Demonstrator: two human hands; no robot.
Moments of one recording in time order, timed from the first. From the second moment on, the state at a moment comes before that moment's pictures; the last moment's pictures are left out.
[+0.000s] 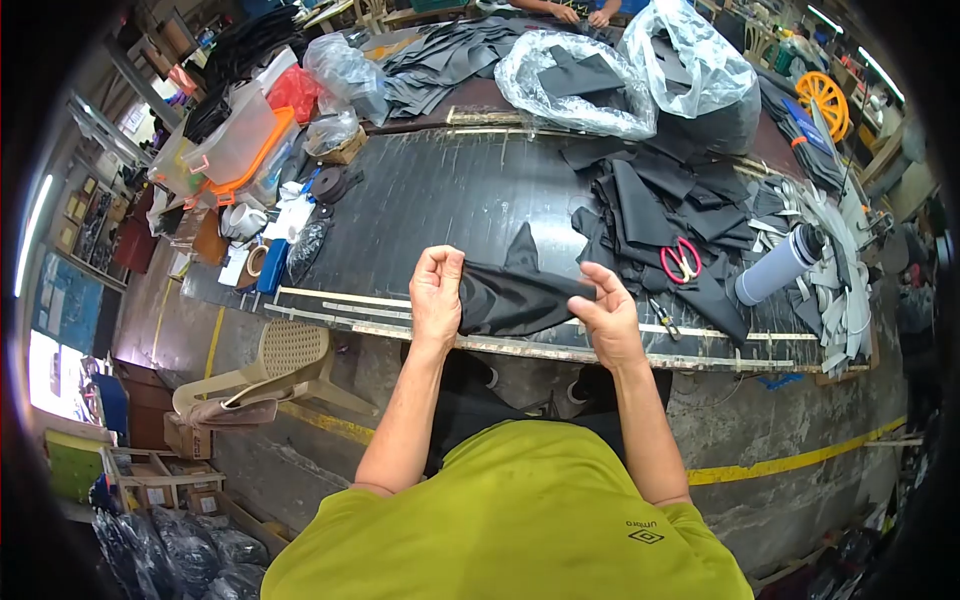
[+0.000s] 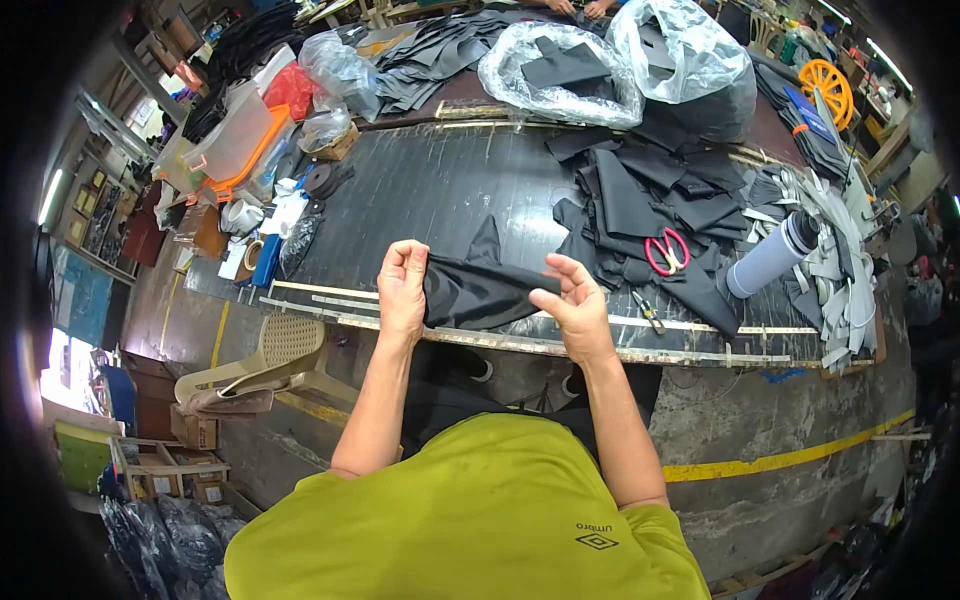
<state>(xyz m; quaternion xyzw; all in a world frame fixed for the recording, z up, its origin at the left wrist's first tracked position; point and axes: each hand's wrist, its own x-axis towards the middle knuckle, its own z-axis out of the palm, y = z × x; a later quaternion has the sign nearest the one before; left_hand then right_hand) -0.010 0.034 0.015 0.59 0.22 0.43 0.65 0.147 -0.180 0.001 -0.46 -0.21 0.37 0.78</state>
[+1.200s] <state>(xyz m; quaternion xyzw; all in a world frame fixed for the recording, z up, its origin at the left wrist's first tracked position) -0.021 0.058 -0.042 0.79 0.29 -0.03 0.54 0.190 -0.224 -0.069 -0.82 -0.34 0.07 0.45</state>
